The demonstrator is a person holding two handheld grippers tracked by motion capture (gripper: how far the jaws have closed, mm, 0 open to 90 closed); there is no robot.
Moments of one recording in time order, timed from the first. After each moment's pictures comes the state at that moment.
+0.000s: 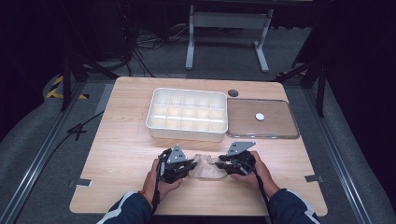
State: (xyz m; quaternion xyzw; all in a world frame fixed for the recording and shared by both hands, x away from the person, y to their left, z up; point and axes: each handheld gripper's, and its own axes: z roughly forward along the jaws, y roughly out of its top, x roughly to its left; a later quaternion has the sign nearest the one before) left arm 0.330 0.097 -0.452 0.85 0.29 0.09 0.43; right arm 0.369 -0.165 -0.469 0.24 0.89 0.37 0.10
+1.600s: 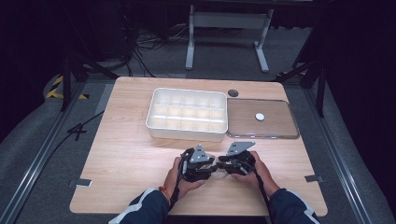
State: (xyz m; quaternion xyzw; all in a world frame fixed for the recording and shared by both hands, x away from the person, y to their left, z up) left arm 0.339 0.043 -0.454 0.85 0.26 0.07 0.46; right arm 0.371 -0.166 -0.472 0.23 0.90 0.37 0.10
